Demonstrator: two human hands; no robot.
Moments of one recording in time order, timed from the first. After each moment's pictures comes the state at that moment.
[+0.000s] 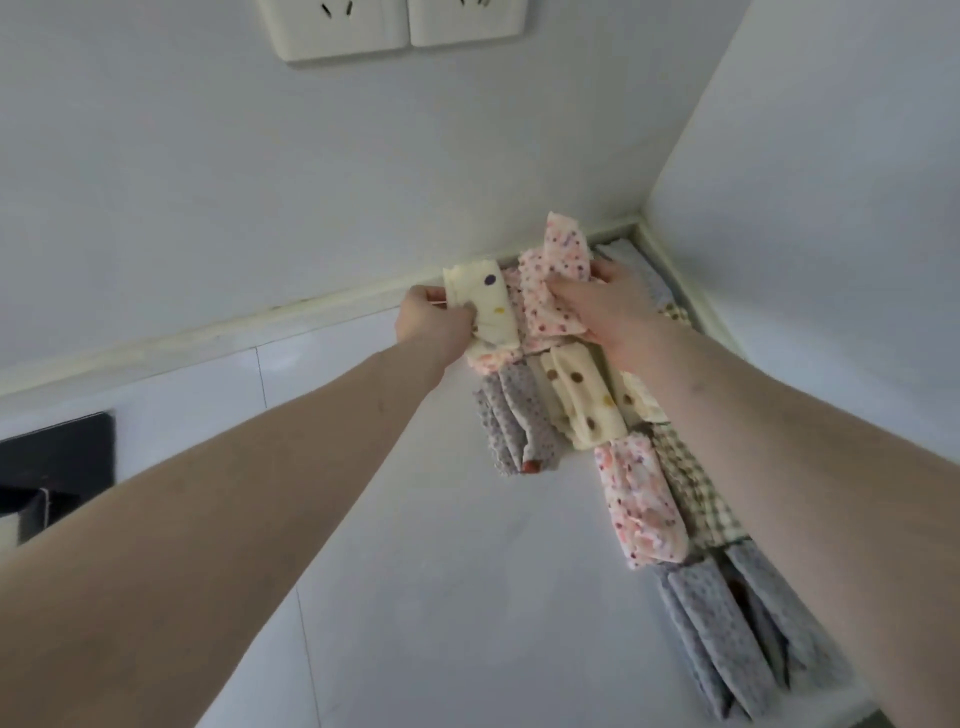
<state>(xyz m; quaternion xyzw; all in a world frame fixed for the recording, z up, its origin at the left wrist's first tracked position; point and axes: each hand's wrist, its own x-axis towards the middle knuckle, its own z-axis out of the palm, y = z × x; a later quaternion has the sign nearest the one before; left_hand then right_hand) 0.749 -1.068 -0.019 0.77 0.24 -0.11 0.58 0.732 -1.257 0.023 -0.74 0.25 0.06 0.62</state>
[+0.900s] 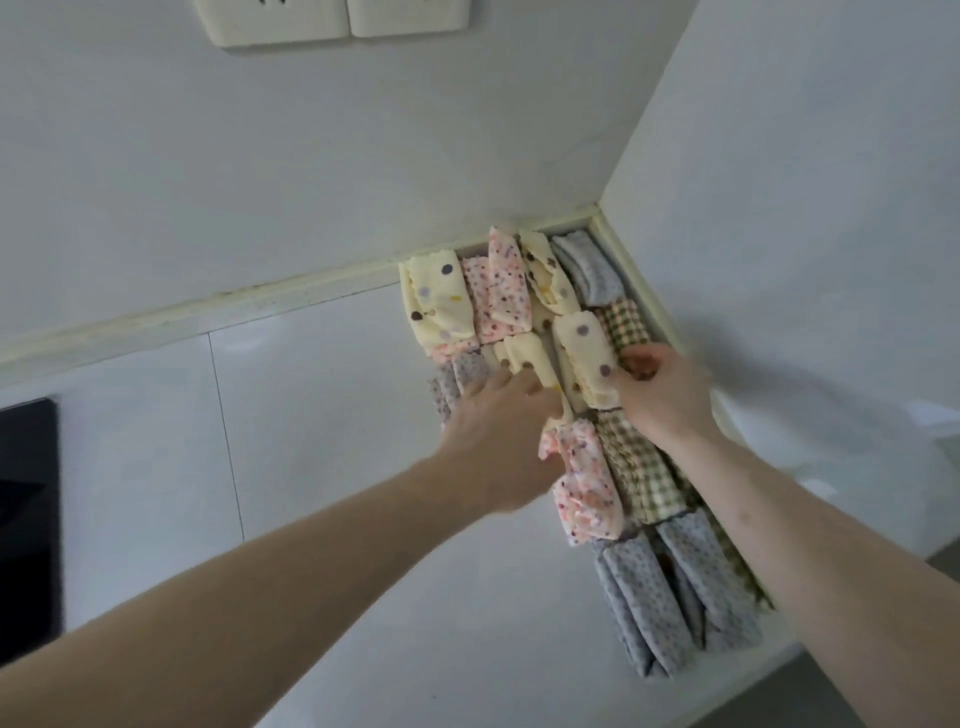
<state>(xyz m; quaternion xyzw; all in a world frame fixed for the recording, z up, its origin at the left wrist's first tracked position) 0.615 -1.133 0.033 0.93 -0.26 -0.15 0.21 0.630 -1.339 0.017 -0.92 0.24 0.05 0.30</state>
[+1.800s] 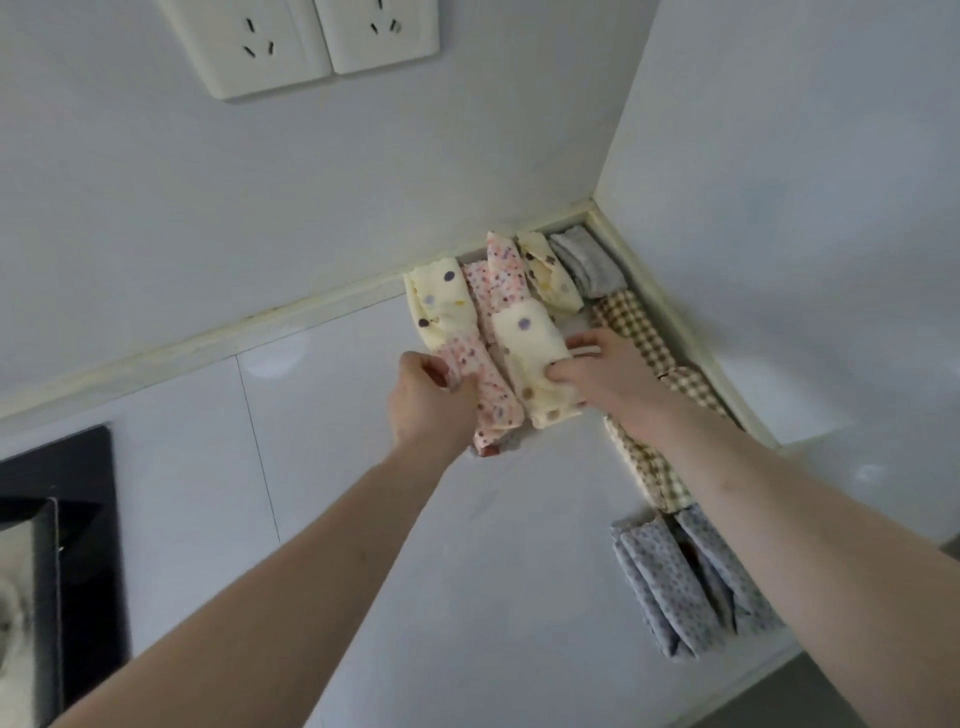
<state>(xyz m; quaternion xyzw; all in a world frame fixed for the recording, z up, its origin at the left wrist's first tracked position) 0.633 -1.102 0.016 0.84 0.20 -0.09 0.50 0.642 -1.298 0.022 -0.79 0.26 0.16 0.54</state>
